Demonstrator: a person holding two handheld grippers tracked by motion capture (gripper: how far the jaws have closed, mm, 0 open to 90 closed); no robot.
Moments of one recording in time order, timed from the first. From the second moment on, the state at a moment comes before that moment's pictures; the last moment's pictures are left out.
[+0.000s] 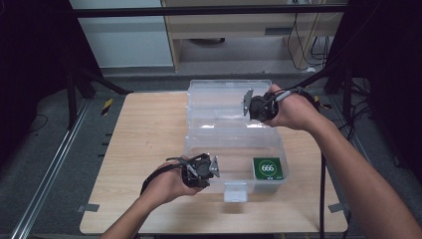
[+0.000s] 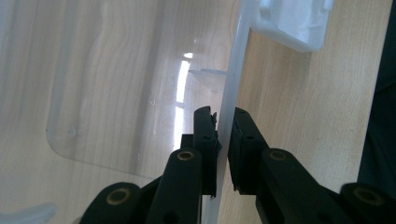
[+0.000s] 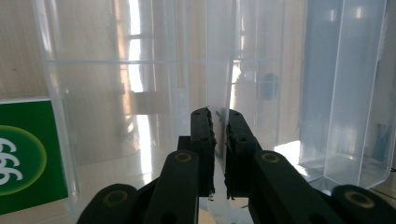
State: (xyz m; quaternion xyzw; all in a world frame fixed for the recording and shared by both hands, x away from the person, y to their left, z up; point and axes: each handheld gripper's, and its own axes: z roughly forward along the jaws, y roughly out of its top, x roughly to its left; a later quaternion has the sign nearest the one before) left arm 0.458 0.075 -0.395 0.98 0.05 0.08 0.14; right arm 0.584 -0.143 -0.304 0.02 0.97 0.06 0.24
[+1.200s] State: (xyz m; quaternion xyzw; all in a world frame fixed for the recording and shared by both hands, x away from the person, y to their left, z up) left arm 0.450 0.074 -0.397 0.98 0.07 0.11 0.15; right arm 0.514 -0.140 -0.300 -0.01 0.95 0.07 0.30
